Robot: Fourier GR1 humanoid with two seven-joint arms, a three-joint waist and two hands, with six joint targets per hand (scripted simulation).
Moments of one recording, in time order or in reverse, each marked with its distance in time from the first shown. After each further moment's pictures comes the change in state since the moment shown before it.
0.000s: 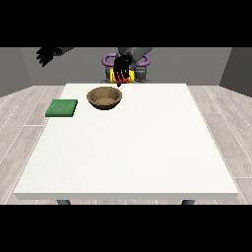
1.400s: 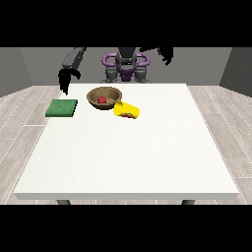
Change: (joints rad) left arm 0.226 0.065 0.637 -0.724 1.010 0.032 -0.419; right arm 0.039 0.137 0.016 -0.022 0.040 -0.164 -0.022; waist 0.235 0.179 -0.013
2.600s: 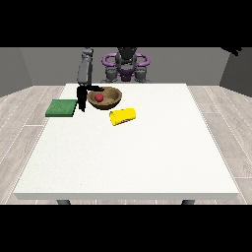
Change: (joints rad) left arm 0.027 0.559 0.556 0.144 0.634 -0.676 -0.103; right arm -0.165 0.150 0.054 0.253 0.093 -0.142 -0.277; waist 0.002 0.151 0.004
